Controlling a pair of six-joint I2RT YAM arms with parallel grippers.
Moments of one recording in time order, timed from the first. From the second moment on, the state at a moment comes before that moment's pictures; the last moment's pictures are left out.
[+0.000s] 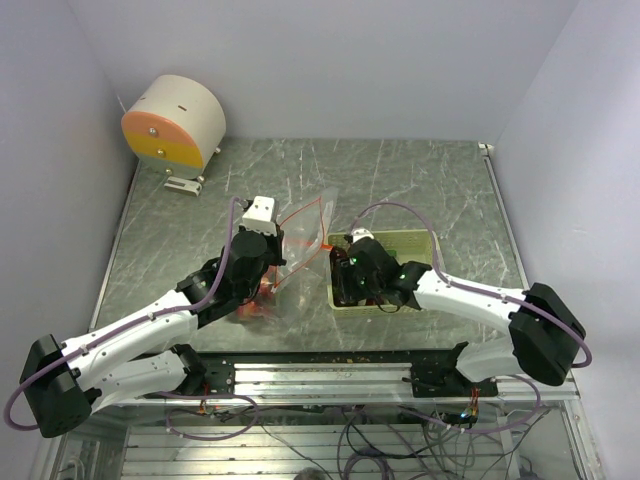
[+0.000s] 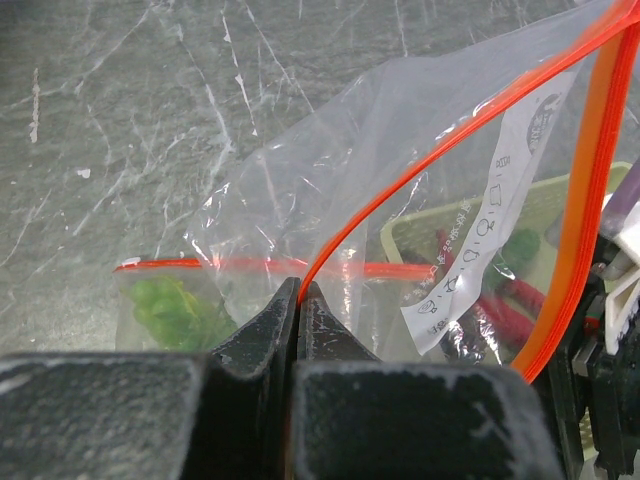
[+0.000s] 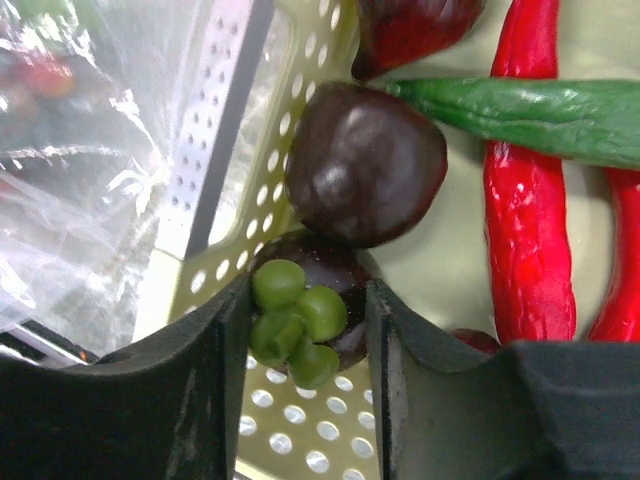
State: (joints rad) left arm -0.88 0.97 0.71 0.00 -0.55 -0.32; right arm 0.87 1.36 0.72 -0.27 0.10 0.49
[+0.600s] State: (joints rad) left arm -0.88 0.98 0.71 0.00 -0.55 -0.32; right arm 0.84 1.19 0.79 -0.38 0.23 0.44
